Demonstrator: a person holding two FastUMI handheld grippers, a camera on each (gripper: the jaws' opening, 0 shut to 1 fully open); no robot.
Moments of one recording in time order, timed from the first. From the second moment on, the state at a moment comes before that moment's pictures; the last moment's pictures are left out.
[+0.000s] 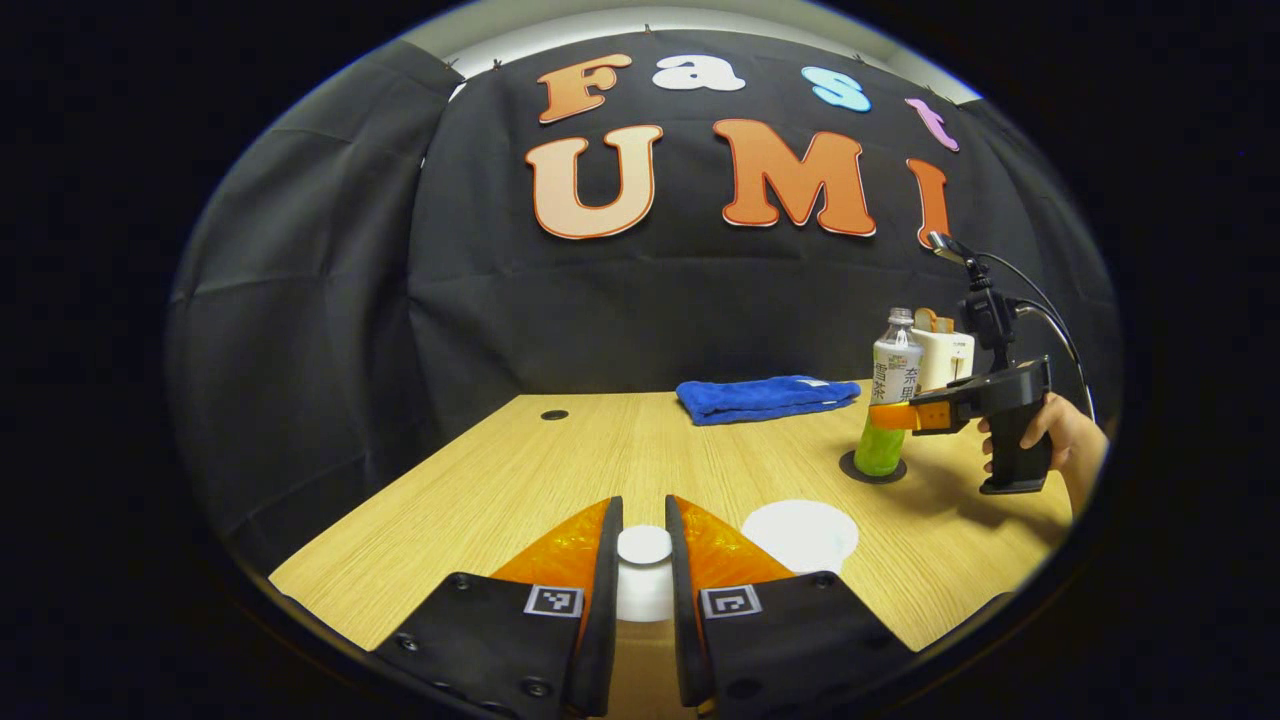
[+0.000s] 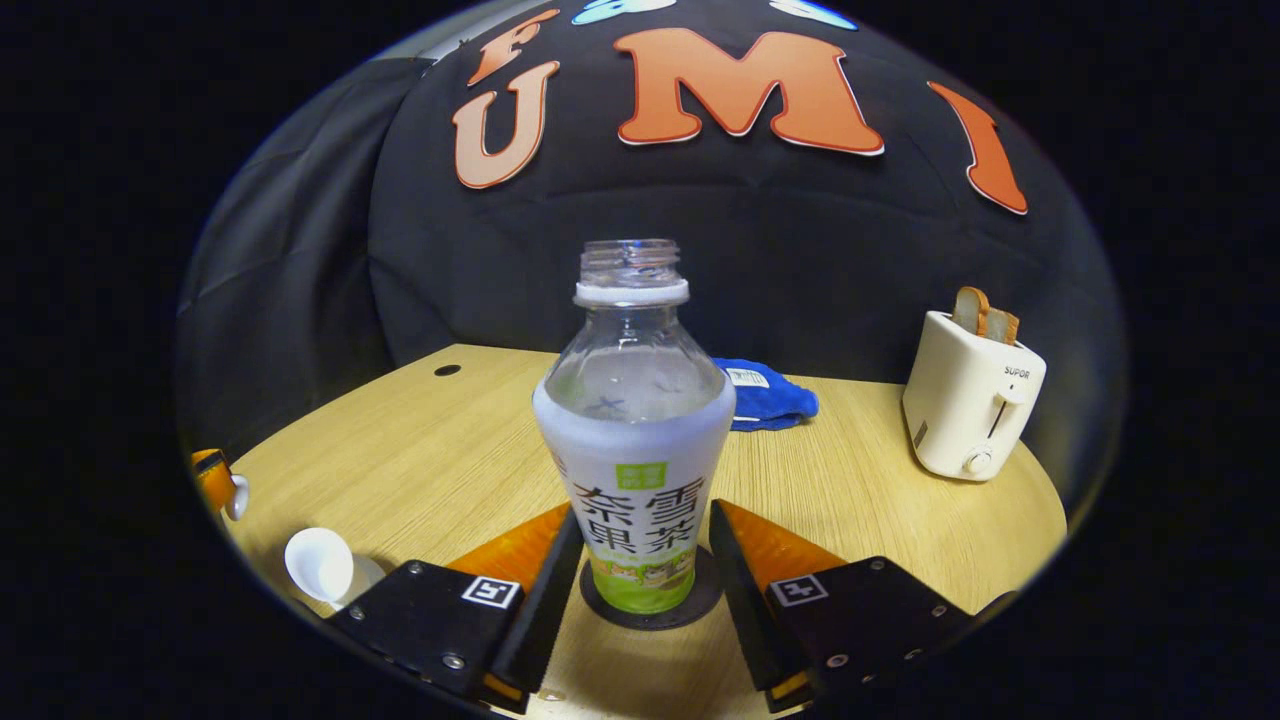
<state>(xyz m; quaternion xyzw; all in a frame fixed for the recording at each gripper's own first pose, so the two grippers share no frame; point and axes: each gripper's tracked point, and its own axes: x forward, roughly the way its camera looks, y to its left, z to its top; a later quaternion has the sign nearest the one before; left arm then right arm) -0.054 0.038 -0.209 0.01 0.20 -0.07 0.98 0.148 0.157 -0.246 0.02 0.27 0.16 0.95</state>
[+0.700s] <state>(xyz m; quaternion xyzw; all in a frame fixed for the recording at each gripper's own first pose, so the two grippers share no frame) -0.031 -0.057 -0.212 -0.03 0.18 -0.16 0.97 0.108 0.141 -0.199 0.05 0.21 0.18 0.96</state>
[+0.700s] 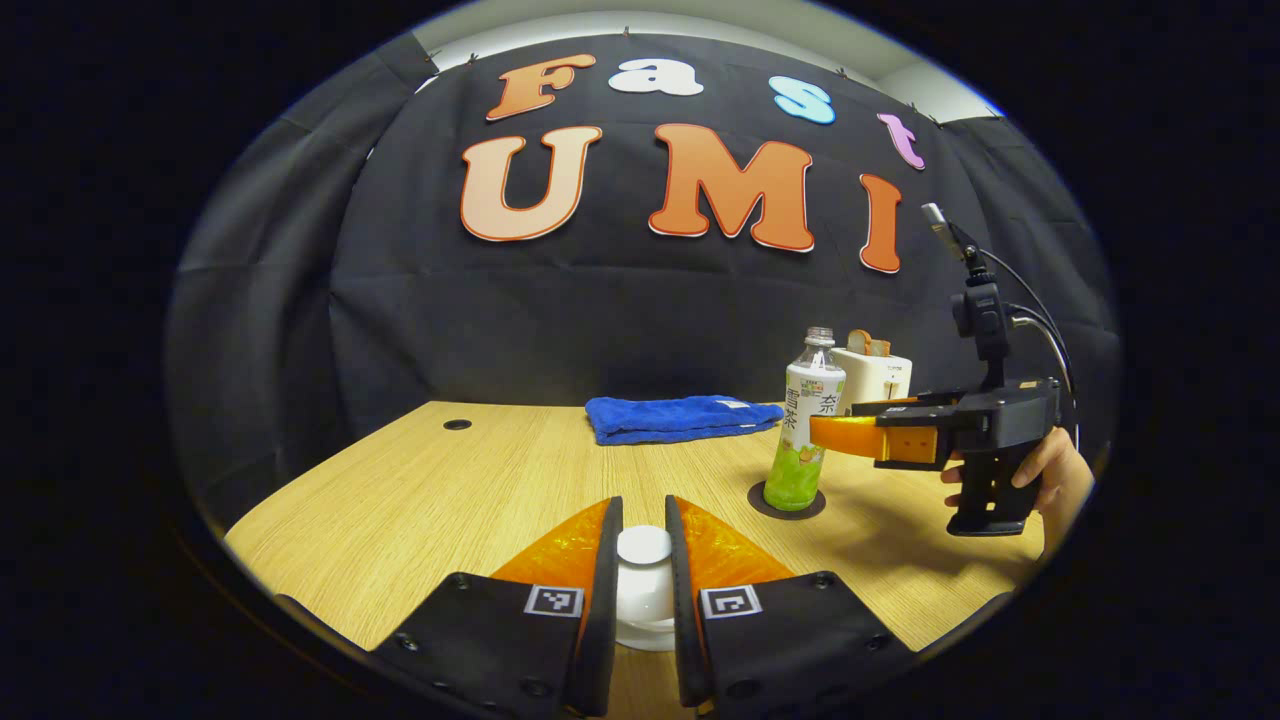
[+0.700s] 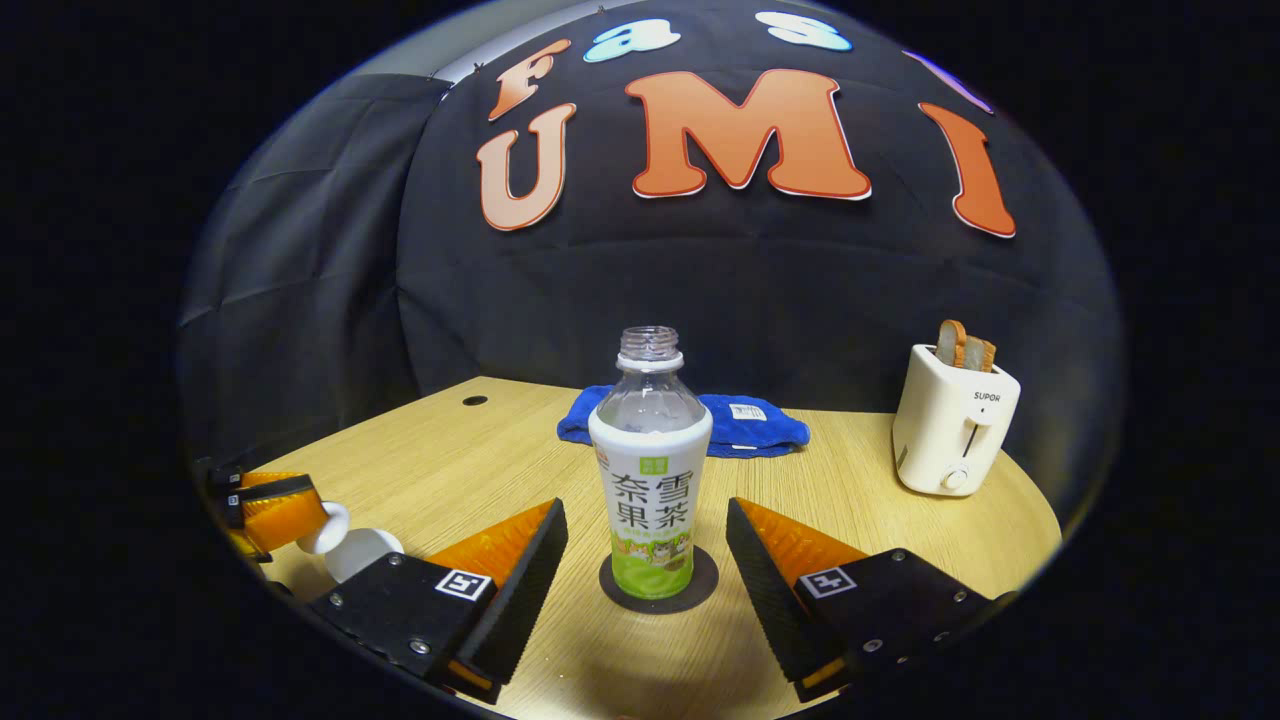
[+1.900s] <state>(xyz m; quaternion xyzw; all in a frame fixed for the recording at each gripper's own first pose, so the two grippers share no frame) -0.029 -0.077 -0.227 0.05 0.17 -0.16 0.97 0.047 0.098 -0.176 0.11 0.19 0.17 0.96</state>
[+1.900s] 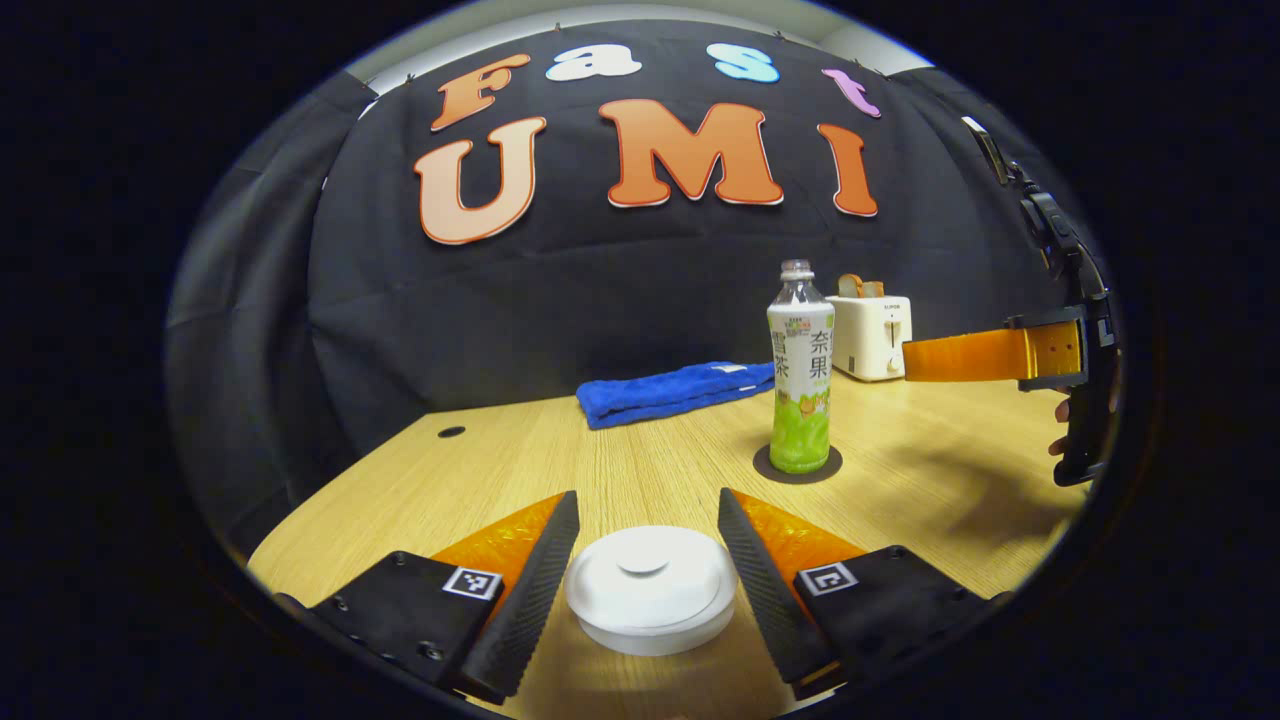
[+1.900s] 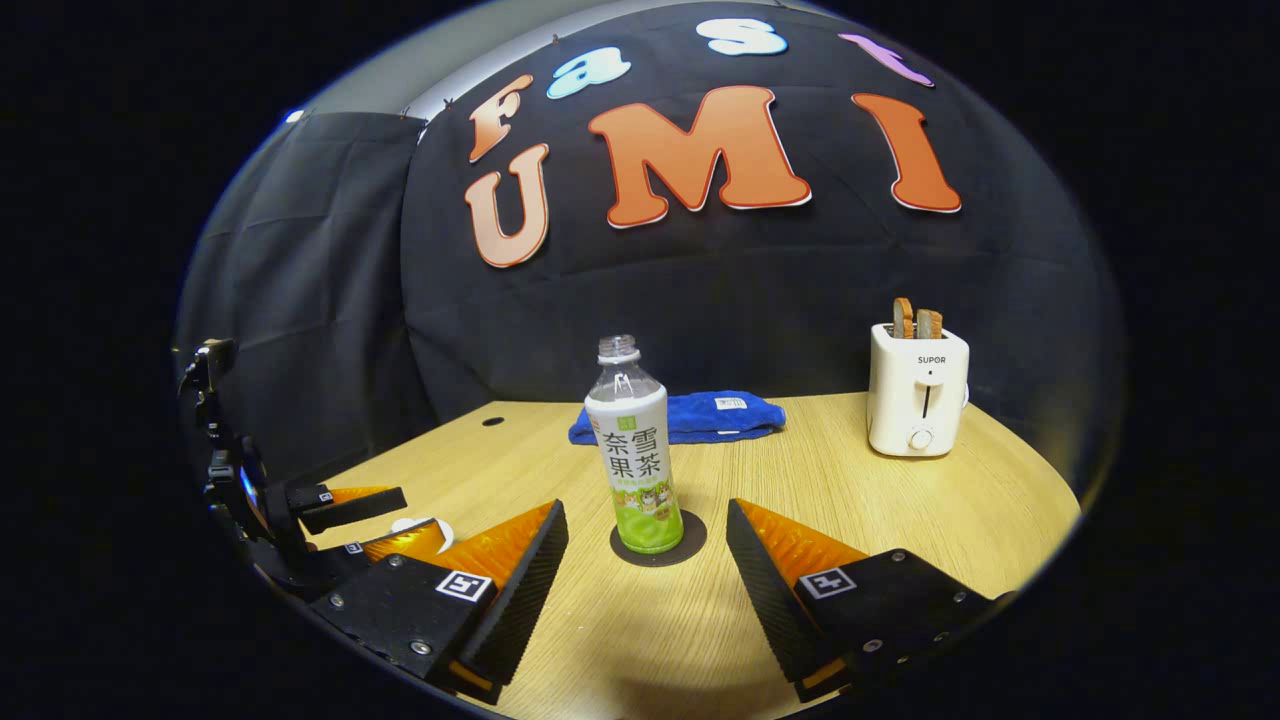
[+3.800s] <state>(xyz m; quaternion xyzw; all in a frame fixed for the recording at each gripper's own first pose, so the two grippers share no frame) -0.031 -0.067 -0.088 -0.01 0.03 -0.06 1.00 -0.001 0.022 -0.089 0.03 0.03 0.04 1.00</state>
